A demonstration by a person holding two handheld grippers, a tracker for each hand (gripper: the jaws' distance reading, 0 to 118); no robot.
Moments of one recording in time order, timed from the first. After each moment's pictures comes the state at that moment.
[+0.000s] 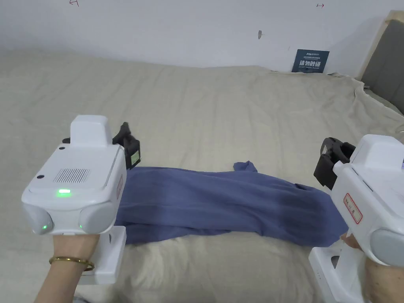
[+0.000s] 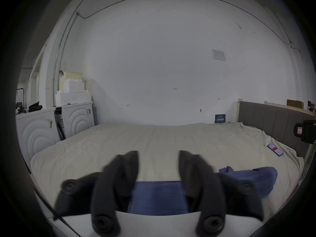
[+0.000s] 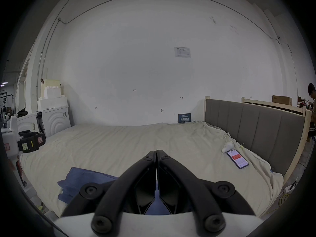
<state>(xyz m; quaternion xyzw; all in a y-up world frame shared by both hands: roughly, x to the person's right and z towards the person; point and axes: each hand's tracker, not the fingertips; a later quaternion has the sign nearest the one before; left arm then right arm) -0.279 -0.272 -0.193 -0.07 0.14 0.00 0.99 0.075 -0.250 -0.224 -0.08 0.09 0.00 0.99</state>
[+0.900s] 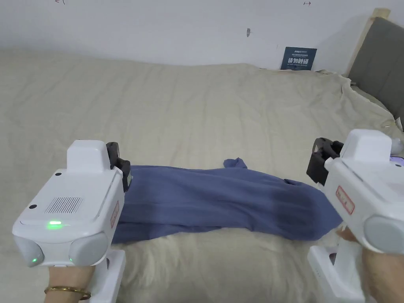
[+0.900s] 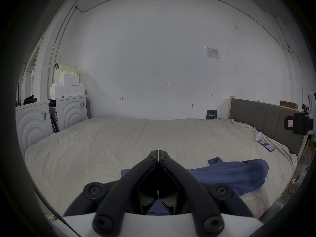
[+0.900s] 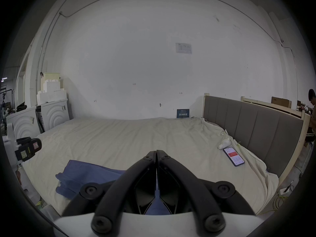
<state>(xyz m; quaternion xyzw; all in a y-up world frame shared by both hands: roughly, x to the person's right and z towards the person) -0.265 -0.292 -0.180 -0.09 0.10 0.01 0.99 0.095 -0.246 -0.238 -0.12 0.08 0.01 0.99</state>
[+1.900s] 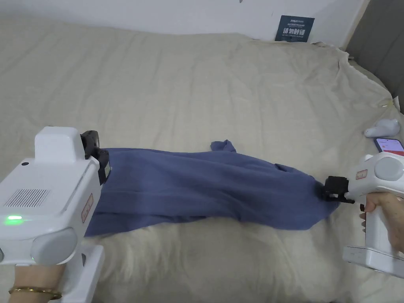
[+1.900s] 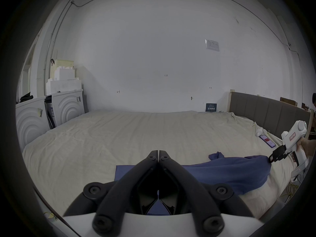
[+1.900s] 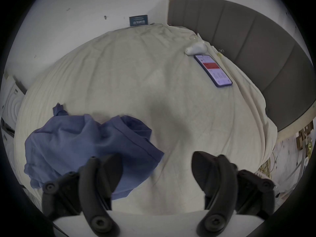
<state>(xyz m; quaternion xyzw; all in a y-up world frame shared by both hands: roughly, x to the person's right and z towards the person) -0.260 -0.305 -0.209 -0.13 0.10 0.01 0.99 0.214 -0.369 -0.397 -0.51 -0.07 -0.04 0.86</state>
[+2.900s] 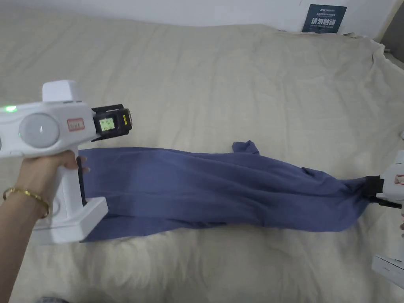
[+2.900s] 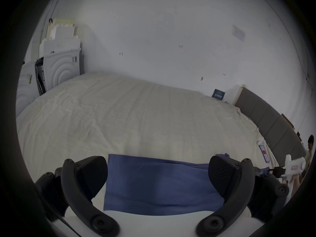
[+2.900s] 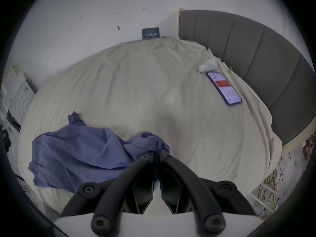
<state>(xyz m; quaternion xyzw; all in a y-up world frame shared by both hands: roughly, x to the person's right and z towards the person) -0.362 -0.291 -0.339 -0.30 0.10 0.14 0.94 0.195 -0.334 -0.391 -0.45 -0.02 -0.03 0.89</state>
